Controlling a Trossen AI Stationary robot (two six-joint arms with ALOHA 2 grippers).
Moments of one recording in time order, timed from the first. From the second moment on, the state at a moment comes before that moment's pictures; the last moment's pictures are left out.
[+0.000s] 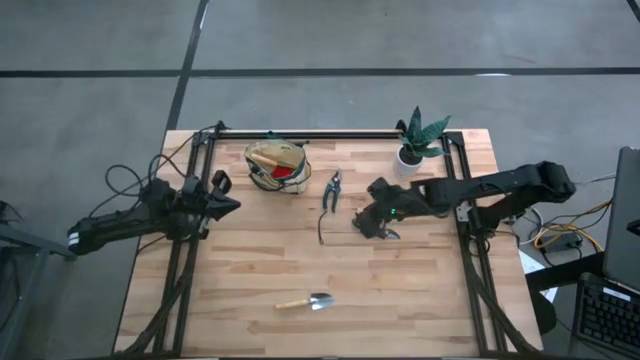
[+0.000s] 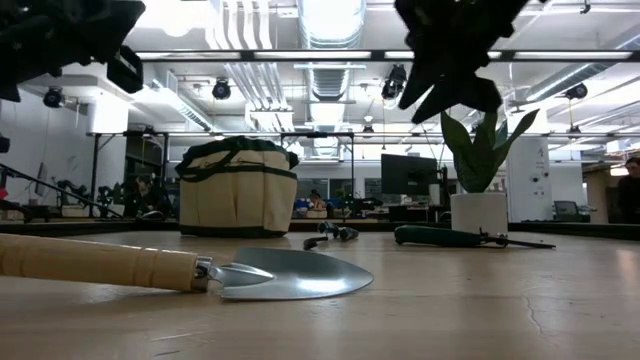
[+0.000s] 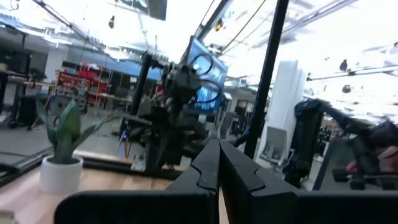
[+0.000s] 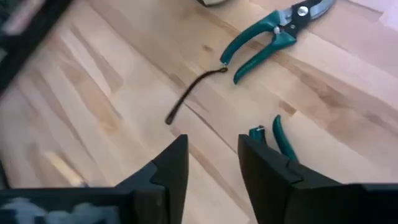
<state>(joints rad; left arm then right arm) 0.25 0.12 0.09 0.32 0.36 -0.33 0.07 1.36 1.00 -0.53 0.20 0.91</state>
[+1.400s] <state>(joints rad) 0.25 0.10 0.01 0.24 0.26 -0.25 0.02 1.83 1.20 -0.73 0.05 0.69</state>
